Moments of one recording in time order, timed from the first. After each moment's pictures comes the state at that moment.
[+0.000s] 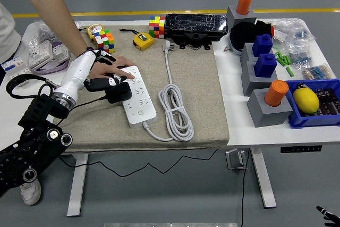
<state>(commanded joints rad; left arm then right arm) -0.42 0.31 -0.93 -1.23 1.73 0.37 0.12 0.09 -0.25 1.23 0.32 -1.09 -0.01 -0.03</state>
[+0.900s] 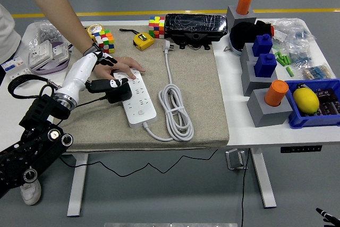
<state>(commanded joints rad) -0.42 0.30 -0.93 -1.23 1.73 0.35 0.13 0.08 -0.24 1.25 0.32 -1.10 -0.01 -0.03</state>
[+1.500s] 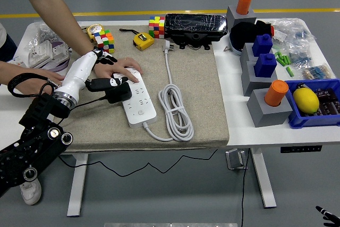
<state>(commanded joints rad) -0.43 0.30 -0.94 -1.23 1.72 0.35 0.13 0.09 -0.24 1.26 0.32 -1.10 -0.01 -0.03</state>
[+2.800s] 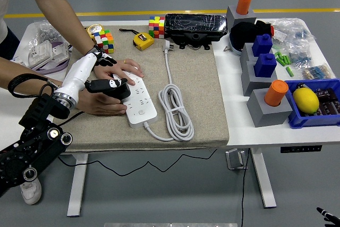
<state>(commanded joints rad) -0.42 0.30 -0.93 -1.22 1.72 0.34 0.13 0.08 -0.24 1.24 0.32 -1.10 -0.02 -0.03</state>
